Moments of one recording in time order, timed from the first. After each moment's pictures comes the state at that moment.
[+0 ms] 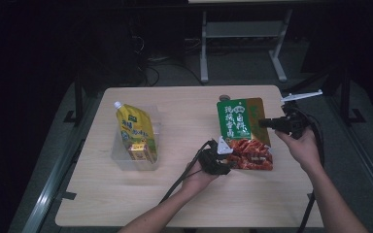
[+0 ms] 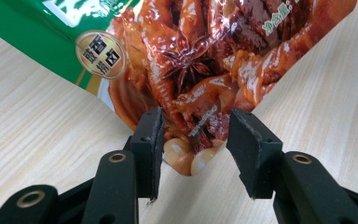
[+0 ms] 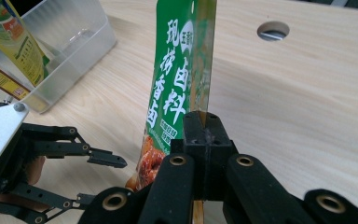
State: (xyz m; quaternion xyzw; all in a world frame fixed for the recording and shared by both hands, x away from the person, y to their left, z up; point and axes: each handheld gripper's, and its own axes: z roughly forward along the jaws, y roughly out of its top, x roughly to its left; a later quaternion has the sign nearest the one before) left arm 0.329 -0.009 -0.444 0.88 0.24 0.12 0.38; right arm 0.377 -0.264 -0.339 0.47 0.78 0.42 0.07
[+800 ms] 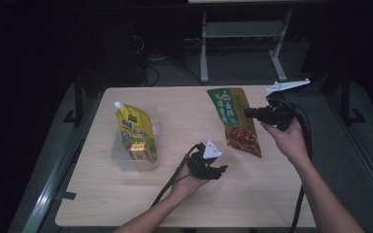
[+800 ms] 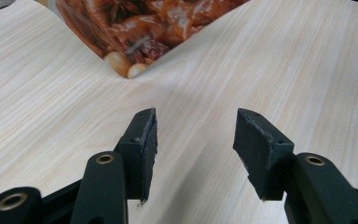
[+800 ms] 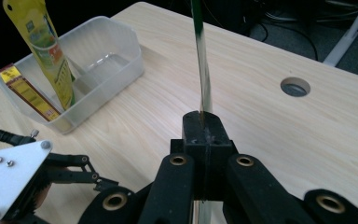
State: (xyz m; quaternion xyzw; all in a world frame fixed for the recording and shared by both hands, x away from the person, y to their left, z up) left arm 0.311 0.026 -0.436 0.87 0.24 0.12 0.41; right arm 0.373 -0.215 -0.298 0.41 0.79 0.44 0.11
